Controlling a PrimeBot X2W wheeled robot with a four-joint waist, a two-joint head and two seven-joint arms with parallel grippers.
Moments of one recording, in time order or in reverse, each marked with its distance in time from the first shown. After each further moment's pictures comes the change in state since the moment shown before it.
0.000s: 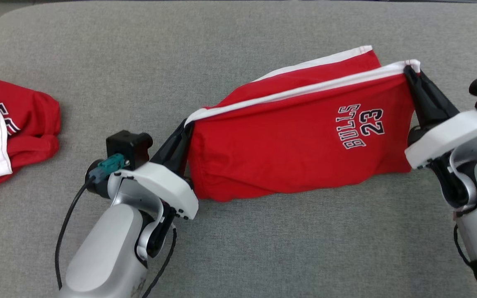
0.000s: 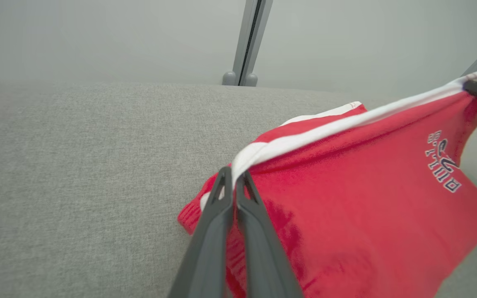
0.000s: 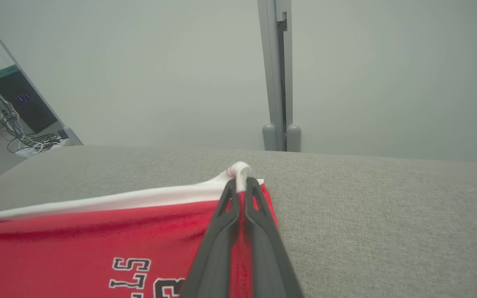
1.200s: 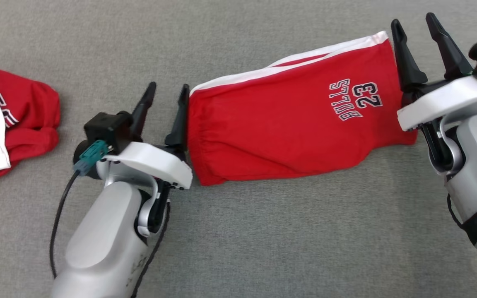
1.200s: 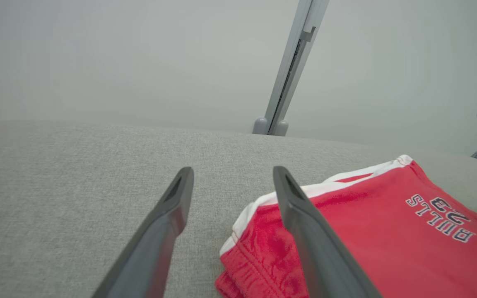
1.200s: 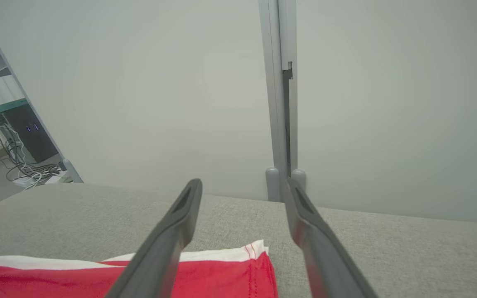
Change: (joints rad) left arm -0.144 -0.041 0.007 0.156 -0.026 0.030 -0.200; right arm -0.314 -0.034 0.253 0.368 0.120 0.000 -0.337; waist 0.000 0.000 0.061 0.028
